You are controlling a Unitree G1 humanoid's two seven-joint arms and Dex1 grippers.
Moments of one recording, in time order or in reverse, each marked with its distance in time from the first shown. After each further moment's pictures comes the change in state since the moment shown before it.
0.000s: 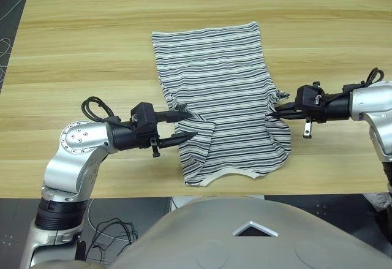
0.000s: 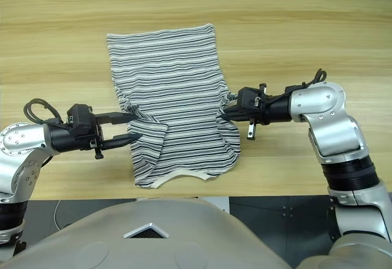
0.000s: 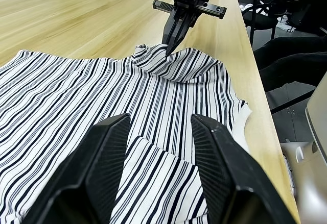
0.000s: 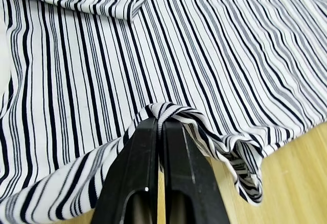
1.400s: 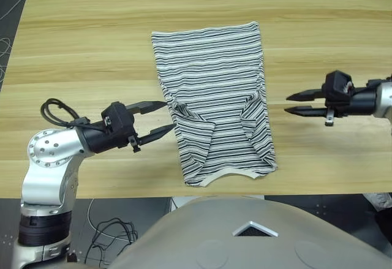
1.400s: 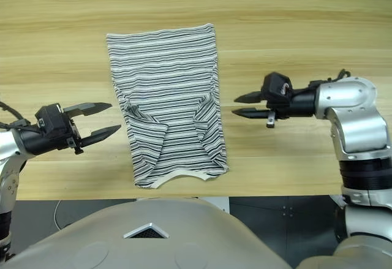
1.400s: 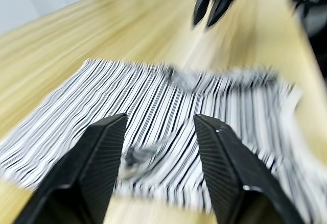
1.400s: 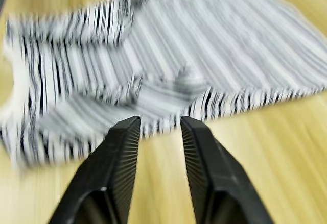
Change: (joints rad) left arm 0.199 0.049 0.190 -0.028 0.212 -0.338 0.025; right arm 0.082 -0.099 -0.141 0.115 0.088 -0.170 0.114
